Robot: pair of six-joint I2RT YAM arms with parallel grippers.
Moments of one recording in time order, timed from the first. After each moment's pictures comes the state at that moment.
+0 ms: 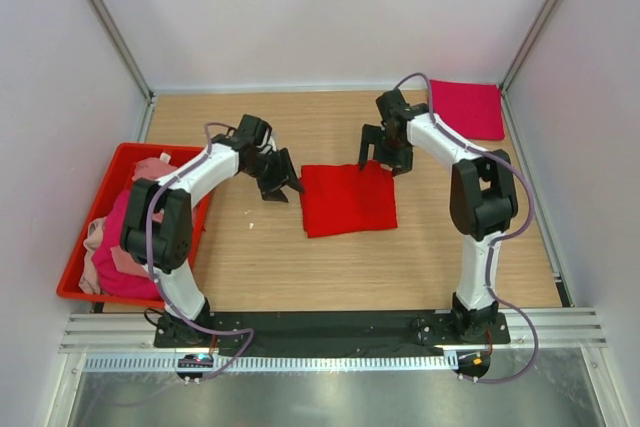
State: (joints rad) left arm -0.35 1.77 1.28 -0.64 0.45 -0.68; right arm 0.32 1.99 1.61 -0.81 -0.07 0.46
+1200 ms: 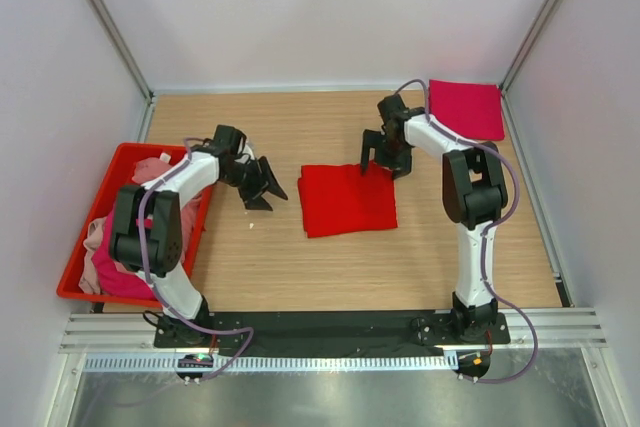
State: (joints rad) left arm -0.21 1.72 1.13 -0.62 0.55 -0.65; right arm 0.30 2.15 1.67 -0.78 -0.07 0.43
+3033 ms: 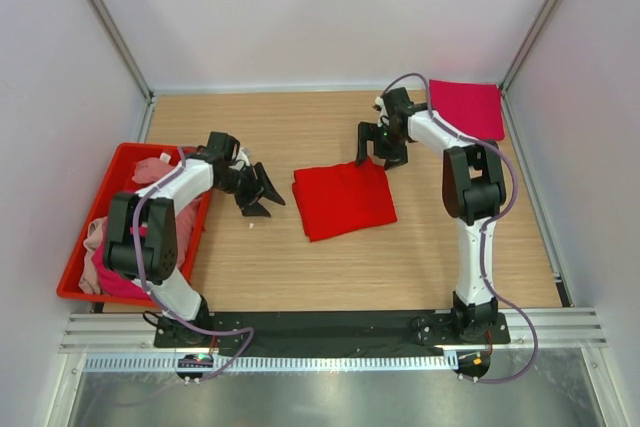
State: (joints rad) left arm -0.17 1.66 1.05 -0.62 0.61 -0.66; right arm 0.27 2.19 1.73 -0.71 -0.27 0.26
